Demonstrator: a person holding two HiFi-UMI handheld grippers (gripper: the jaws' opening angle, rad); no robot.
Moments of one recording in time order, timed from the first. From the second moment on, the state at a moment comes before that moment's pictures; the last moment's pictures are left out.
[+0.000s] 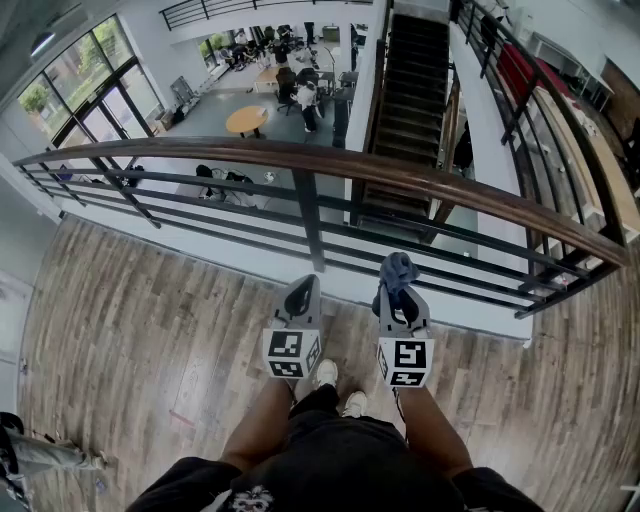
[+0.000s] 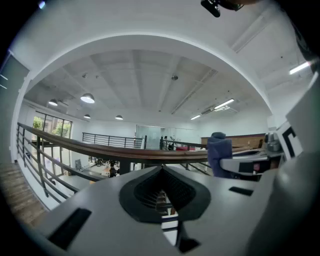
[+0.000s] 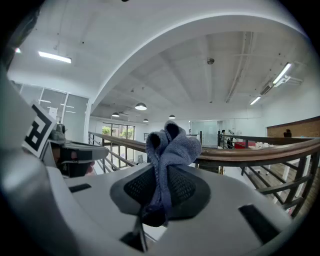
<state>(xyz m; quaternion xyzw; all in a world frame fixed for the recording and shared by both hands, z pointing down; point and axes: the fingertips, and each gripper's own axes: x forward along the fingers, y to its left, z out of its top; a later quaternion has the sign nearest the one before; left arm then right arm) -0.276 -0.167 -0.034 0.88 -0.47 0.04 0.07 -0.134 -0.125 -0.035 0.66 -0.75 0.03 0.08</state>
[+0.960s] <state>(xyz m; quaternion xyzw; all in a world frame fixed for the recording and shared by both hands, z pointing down) -0.325 -0.436 -0.066 0.87 -0.49 0.03 0.04 -0.225 -0.464 -0.079 0.63 -0.76 0.03 0.14</state>
